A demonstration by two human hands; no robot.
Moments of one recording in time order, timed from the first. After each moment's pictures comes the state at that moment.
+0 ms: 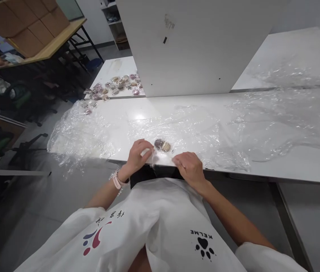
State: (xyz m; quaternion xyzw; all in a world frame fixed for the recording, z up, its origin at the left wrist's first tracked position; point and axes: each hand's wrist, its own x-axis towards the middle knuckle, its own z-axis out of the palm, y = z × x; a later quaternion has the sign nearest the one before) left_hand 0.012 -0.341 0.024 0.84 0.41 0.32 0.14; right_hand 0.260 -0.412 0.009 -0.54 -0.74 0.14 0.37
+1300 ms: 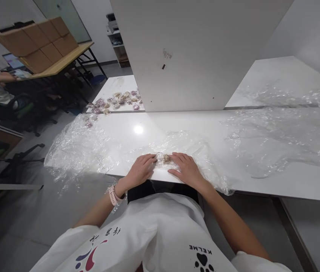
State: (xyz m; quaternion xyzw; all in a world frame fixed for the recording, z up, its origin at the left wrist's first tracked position) left_hand 0.005 -0.336 0.024 0.91 0.35 0.19 0.12; right_hand 0.267 -0.362 0.002 -0.51 -0.83 0.08 0.23
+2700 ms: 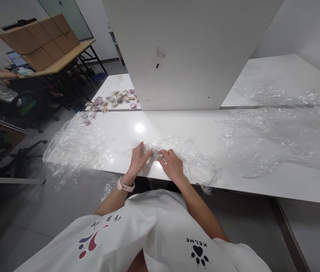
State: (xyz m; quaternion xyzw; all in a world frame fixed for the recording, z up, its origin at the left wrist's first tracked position) left_hand 0.058 -0.322 0.027 0.62 0.64 0.32 0.32; right_hand 0.234 -0.355 0.002 -0.63 -0.72 0.17 0.24
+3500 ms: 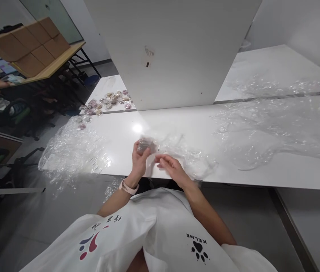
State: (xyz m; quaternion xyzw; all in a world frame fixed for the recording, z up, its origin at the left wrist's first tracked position) left_hand 0.092 -0.329 0.030 0.45 0.45 0.56 0.53; right_hand 0.250 -0.380 0.013 -0.40 -0.43 0.65 0.47
